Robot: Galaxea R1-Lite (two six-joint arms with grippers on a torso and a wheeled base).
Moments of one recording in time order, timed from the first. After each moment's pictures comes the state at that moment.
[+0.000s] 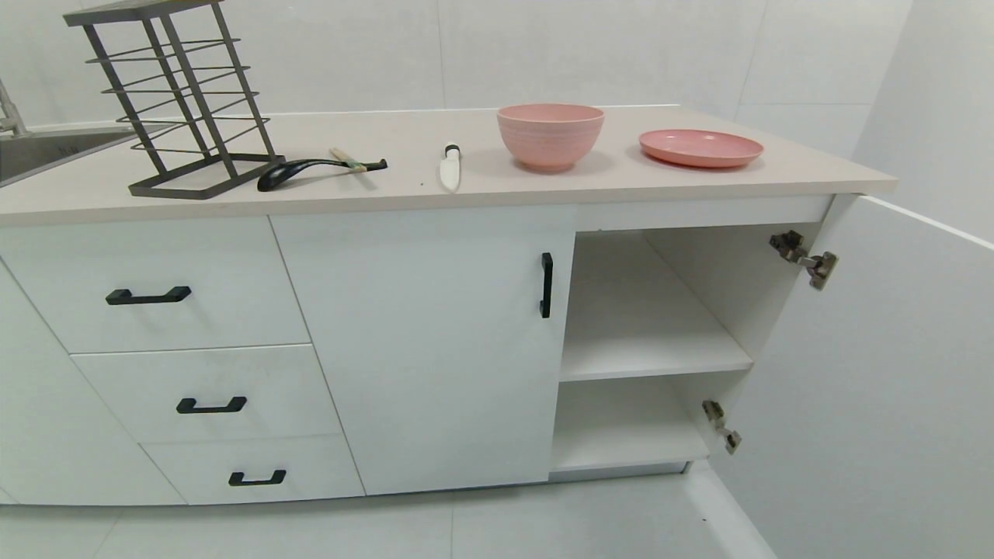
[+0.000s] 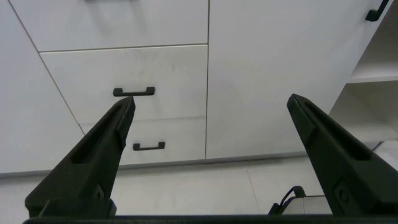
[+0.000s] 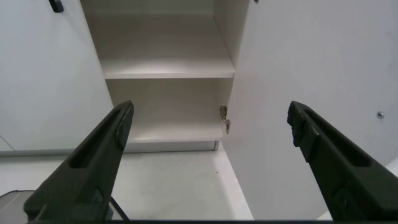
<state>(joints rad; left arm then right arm) 0.00 0.00 0.00 0.00 -0.02 0.02 -0.08 0.09 0.00 0.00 0.09 -0.06</state>
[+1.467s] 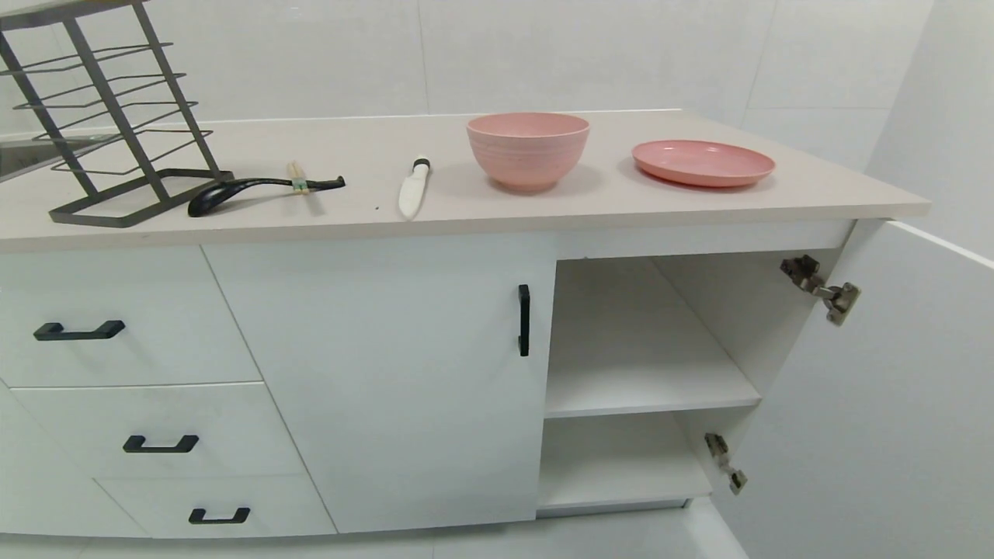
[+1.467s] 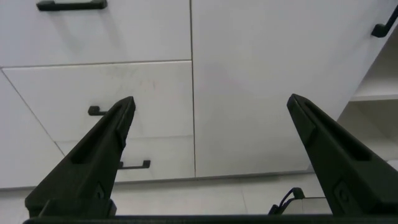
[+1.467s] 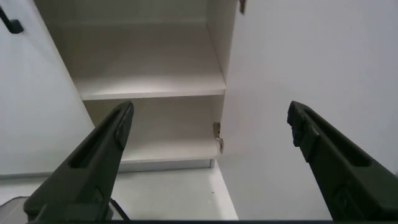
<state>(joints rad) 0.00 0.00 0.00 0.00 -0.02 0.01 -0.03 0.07 0.00 0.00 0.03 -0.03</state>
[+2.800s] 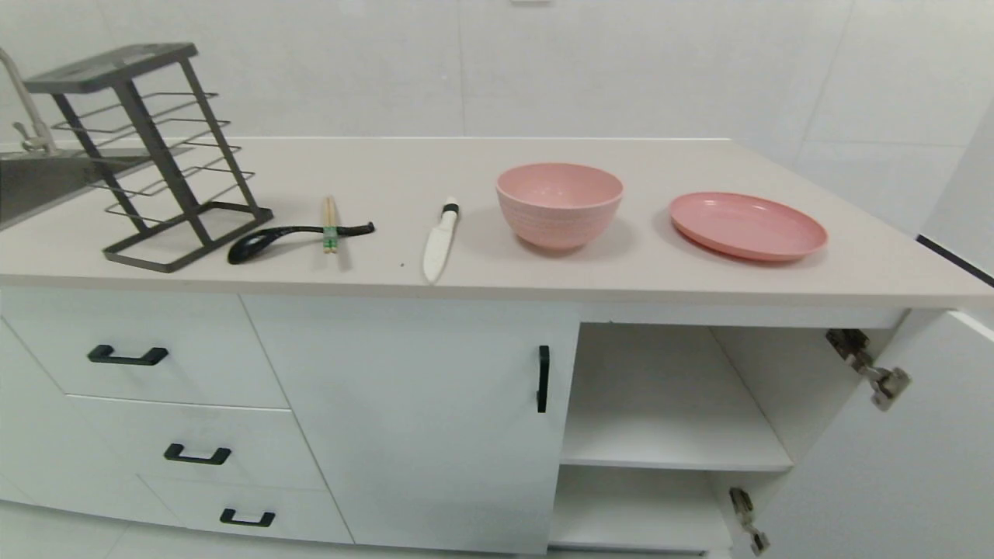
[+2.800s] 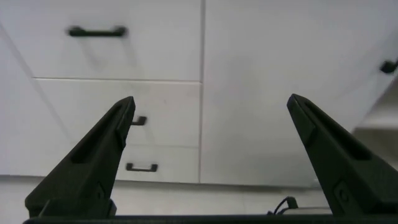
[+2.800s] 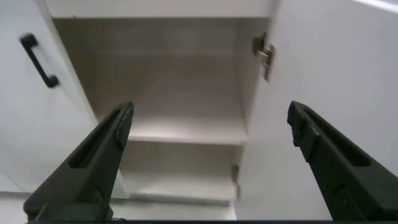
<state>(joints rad) 0.00 0.00 0.00 0.00 -0.01 0.01 0.00 0.00 0.00 0.00 0.04 0.01</state>
